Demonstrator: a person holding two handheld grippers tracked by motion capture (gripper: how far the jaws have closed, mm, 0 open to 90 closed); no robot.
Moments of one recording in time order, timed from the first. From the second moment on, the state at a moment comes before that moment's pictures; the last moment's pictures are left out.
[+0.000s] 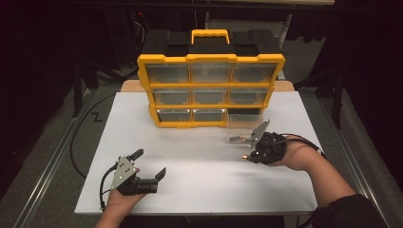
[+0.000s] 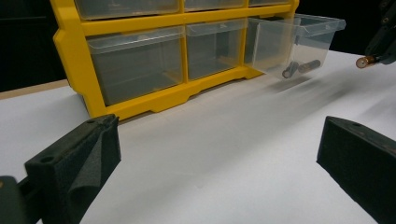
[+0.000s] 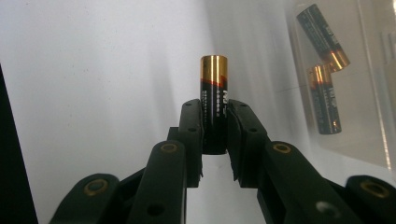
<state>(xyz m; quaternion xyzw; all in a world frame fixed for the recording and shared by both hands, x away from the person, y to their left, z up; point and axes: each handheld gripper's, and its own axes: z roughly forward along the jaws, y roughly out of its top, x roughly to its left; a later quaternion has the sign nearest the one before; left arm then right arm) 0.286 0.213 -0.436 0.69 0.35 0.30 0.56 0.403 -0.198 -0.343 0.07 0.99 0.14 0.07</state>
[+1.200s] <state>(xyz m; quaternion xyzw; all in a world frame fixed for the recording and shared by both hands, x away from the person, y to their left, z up) 0.286 0.215 -0.436 0.69 0.36 0.29 0.56 0.421 -0.194 -0.306 0.07 0.99 0.13 0.08</state>
